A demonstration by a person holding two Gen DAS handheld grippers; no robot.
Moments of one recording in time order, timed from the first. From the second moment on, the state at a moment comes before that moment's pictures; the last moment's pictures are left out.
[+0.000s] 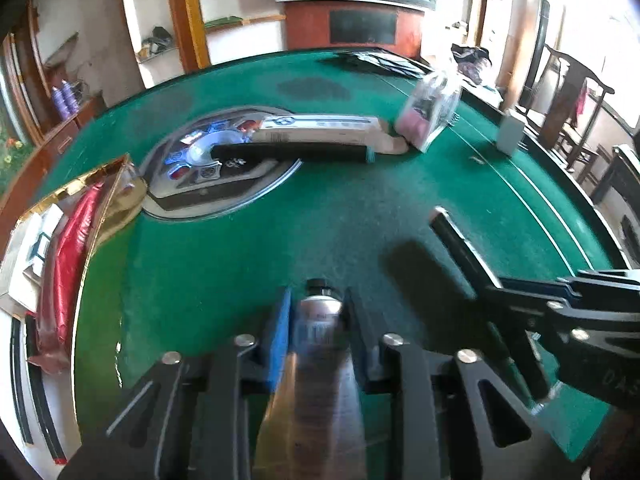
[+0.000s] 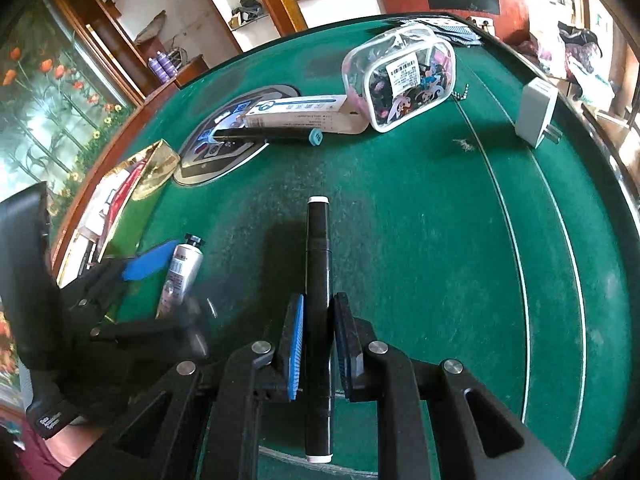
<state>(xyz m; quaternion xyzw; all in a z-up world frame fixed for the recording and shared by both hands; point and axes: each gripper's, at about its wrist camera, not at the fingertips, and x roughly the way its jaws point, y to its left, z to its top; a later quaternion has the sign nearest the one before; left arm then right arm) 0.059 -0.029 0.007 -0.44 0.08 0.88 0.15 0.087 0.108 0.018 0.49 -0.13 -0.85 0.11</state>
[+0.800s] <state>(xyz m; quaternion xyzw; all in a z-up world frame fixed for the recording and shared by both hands) 0.119 -0.128 0.084 -0.36 -0.12 0.90 0.20 0.110 0.108 0.046 0.44 -0.18 -0.87 0.14</state>
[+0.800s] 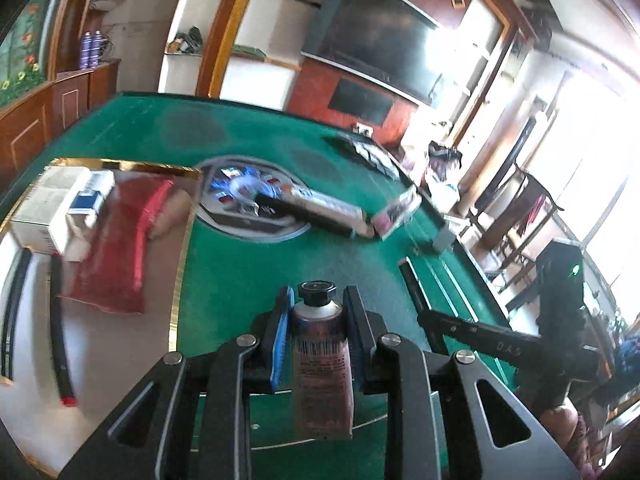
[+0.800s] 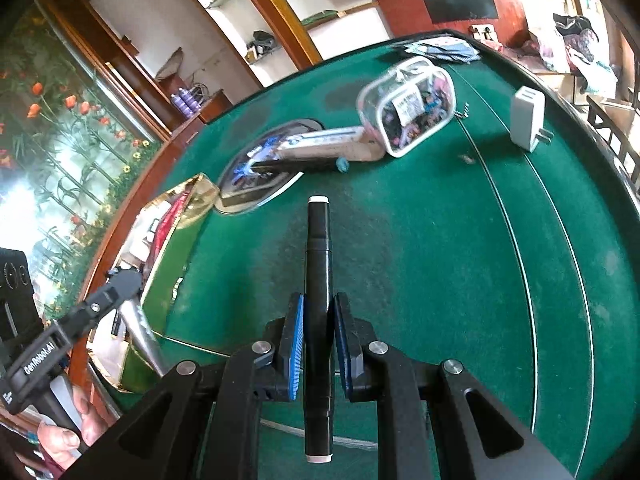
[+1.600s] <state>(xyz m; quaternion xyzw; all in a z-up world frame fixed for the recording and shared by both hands) 0.107 -0.327 0.072 -0.40 -0.15 0.91 0.03 0.073 -0.115 0.076 0.48 -0.11 -0.81 0.32</state>
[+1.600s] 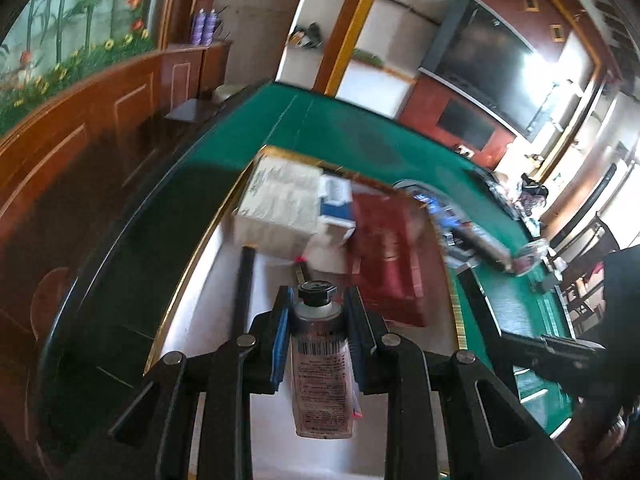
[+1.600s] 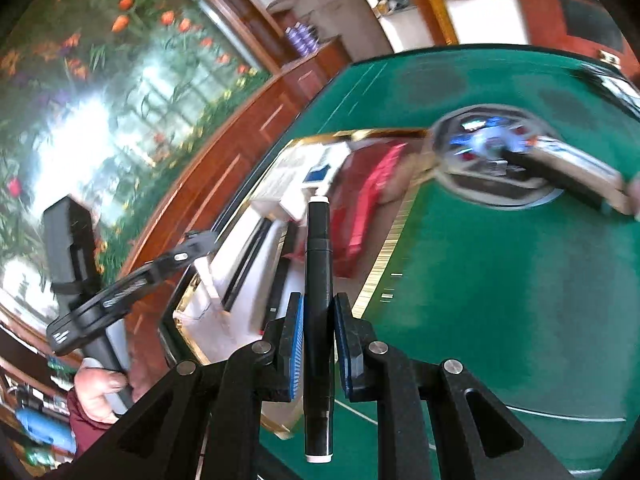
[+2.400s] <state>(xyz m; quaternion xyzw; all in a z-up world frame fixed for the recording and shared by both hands) 0.134 -0.346 0.055 -0.37 -0.20 0.91 -0.03 0.067 -0.198 0.040 0.51 -0.02 -0.82 0.27</state>
